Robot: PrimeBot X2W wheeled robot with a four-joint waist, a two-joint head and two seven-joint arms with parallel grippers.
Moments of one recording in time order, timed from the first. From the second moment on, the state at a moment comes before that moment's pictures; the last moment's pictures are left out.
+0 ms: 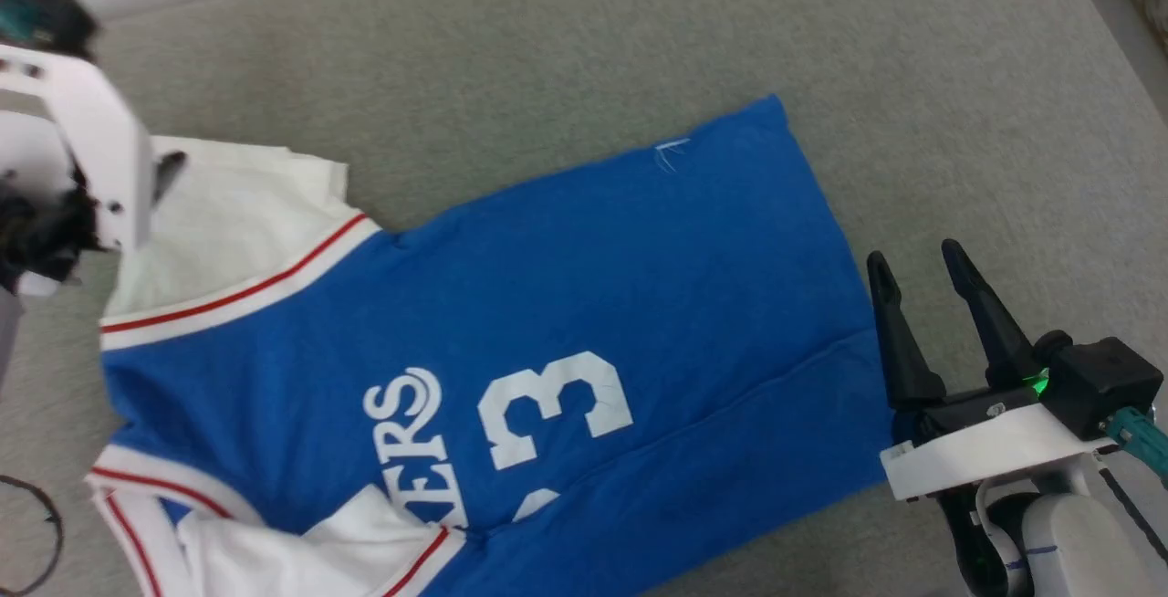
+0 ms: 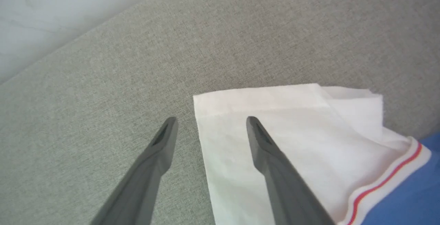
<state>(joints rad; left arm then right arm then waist) -0.92 0.72 -0.57 0.53 -0.70 -0.11 0.73 -0.10 -0.09 0.06 -0.01 0.25 0.13 -0.15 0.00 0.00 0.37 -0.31</state>
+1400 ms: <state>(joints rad) -0.80 0.55 -0.63 0.32 -0.63 -0.08 0.30 -0.25 -0.42 0.04 0.00 0.47 0.13 0.52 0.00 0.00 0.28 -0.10</state>
